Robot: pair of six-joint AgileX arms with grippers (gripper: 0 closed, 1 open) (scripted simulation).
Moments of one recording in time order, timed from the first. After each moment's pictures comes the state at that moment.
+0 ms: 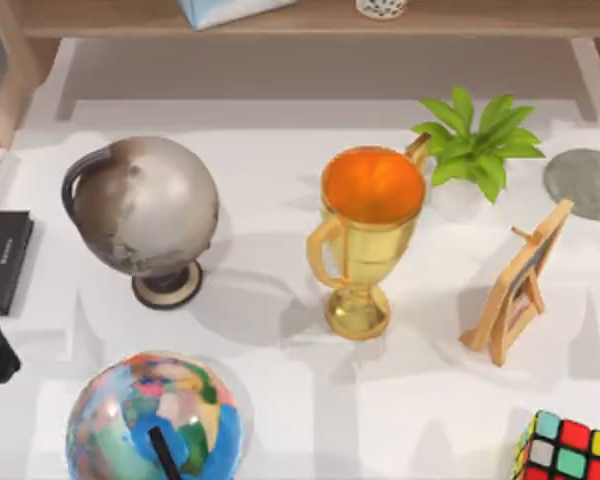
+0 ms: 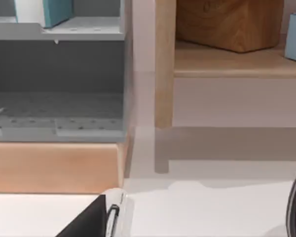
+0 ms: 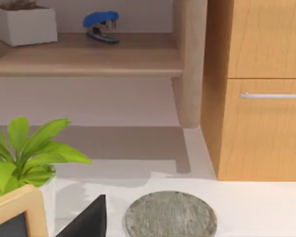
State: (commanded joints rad) left arm 0.00 0.00 0.00 0.00 0.00 0.00; right arm 0.00 0.00 0.00 0.00 0.00 0.00
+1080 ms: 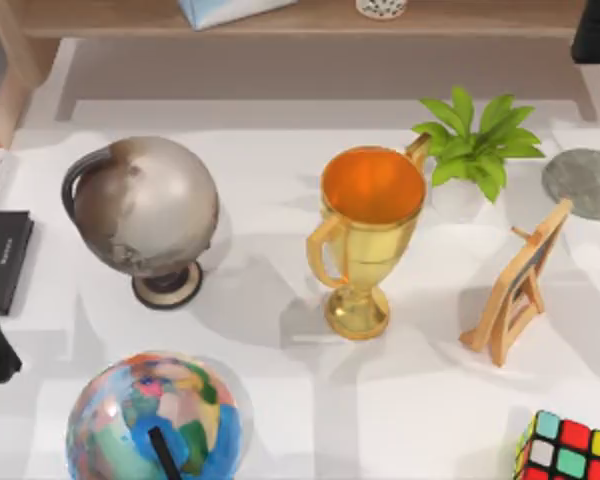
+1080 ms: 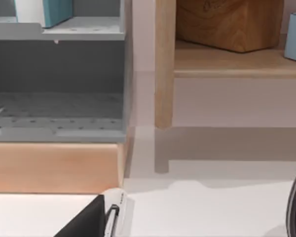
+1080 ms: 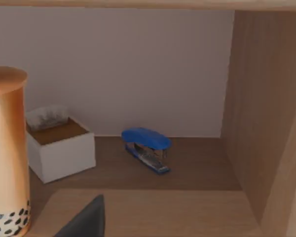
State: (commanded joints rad) left arm 0.00 0.00 0.00 0.00 0.00 0.00; right arm 0.35 1.18 0.78 0.38 0.37 0.00
